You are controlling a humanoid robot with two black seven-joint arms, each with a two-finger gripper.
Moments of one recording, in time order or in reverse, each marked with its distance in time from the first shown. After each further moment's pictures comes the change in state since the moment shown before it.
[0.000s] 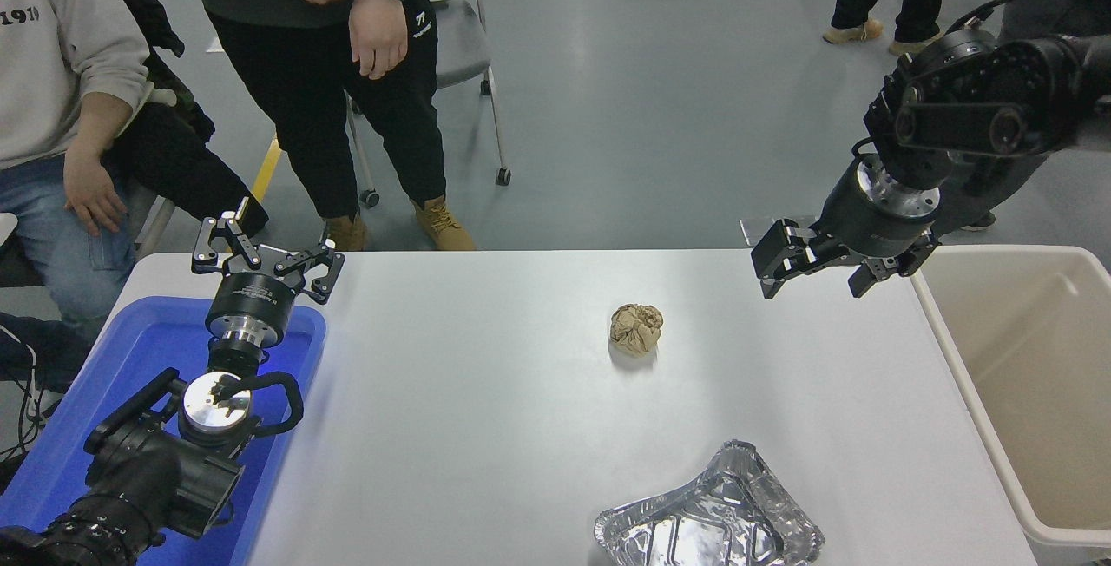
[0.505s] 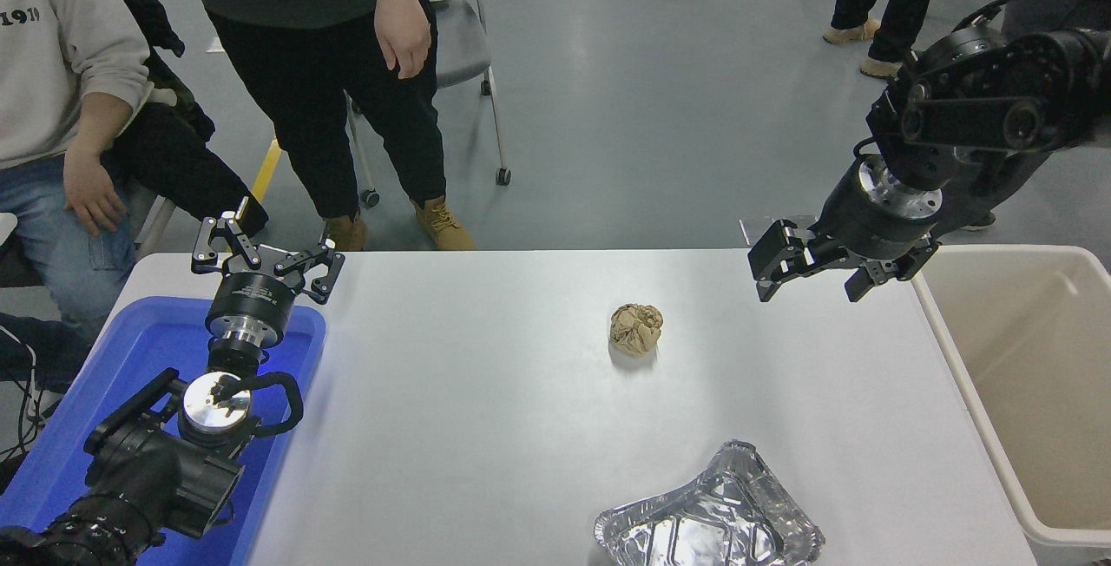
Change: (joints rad) left arm 0.000 0.000 0.000 0.000 0.000 0.000 0.000; right arm 0.037 -0.004 0.012 0.040 0.008 -0.001 0.000
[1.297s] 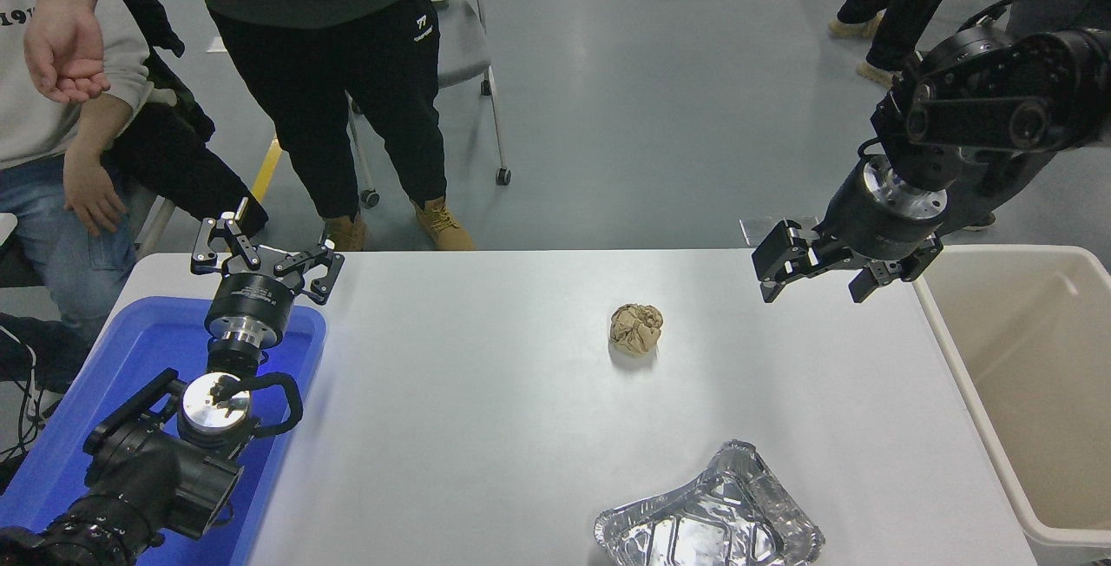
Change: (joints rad) left arm 0.001 0.001 0.000 0.000 0.000 0.000 0.001; right arm 0.009 -0.017 0.003 0.022 -0.007 0.000 0.000
